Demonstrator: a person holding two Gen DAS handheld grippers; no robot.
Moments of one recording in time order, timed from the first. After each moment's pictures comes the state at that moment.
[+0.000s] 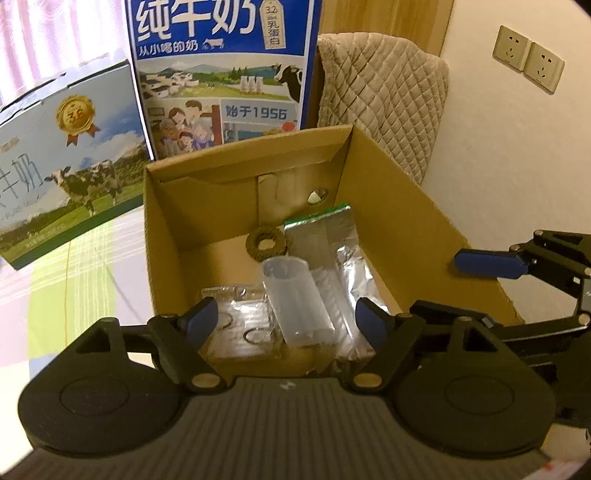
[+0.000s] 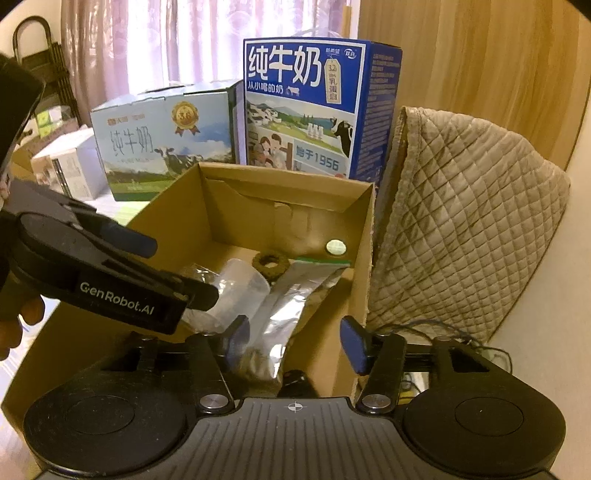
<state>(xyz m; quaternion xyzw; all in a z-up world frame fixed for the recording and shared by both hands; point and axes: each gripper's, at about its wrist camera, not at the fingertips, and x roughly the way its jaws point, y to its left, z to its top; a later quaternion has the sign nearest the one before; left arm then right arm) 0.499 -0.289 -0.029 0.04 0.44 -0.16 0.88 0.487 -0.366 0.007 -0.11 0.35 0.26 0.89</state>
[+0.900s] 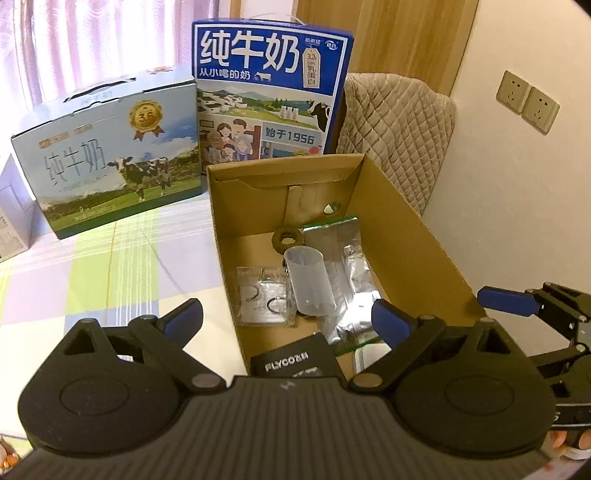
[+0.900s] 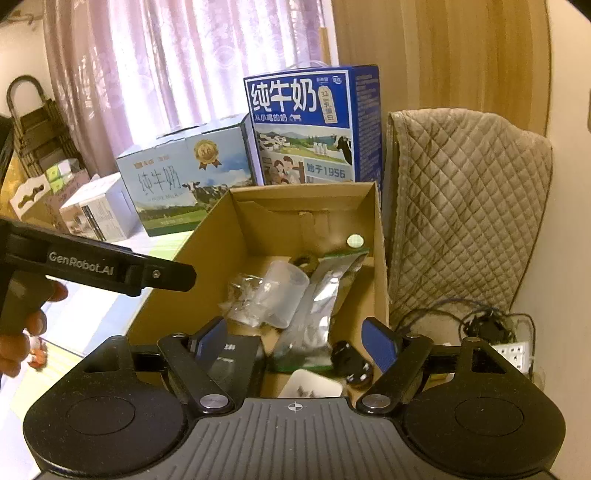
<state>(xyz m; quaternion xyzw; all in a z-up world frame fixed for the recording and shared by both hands) 0.435 -0.247 0.016 0.00 0.41 -0.13 0.90 0.420 -0.384 0.037 -0.02 0.35 0.26 0.90</state>
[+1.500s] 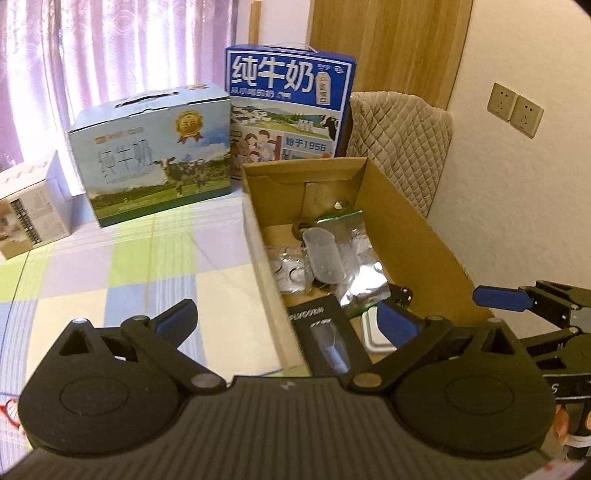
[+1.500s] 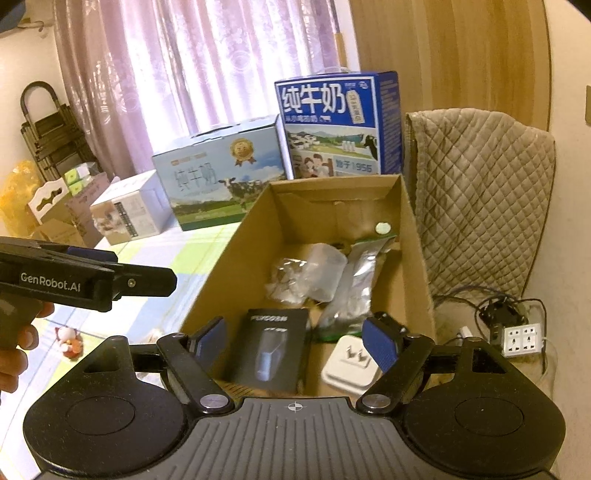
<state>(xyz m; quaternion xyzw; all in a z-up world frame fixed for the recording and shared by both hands) 0.349 -0.210 0.038 0.00 0.38 -0.11 0.92 0.357 -0.369 0.050 -0.01 0.35 0.28 0.89</state>
